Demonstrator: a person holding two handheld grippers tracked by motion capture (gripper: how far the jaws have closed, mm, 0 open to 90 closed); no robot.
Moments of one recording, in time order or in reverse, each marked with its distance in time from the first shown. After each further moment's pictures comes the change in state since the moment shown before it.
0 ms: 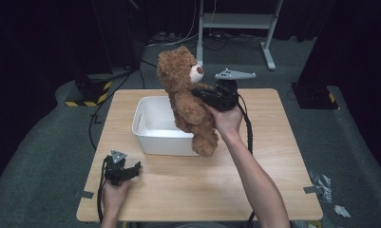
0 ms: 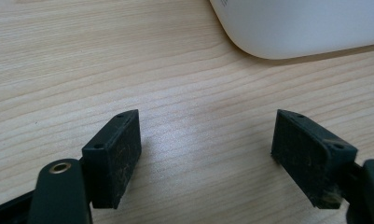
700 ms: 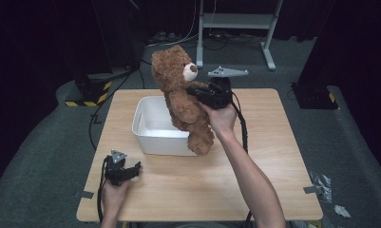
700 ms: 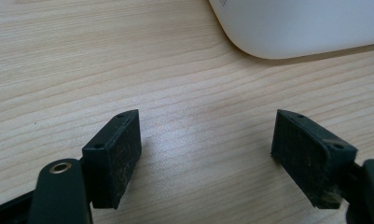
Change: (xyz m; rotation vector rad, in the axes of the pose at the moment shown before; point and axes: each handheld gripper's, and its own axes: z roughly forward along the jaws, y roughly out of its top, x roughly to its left) left arm 0.000 0.000 0.000 0.000 -0.002 0.002; right arm 0.007 0.007 0.012 0.013 -0.013 -0.014
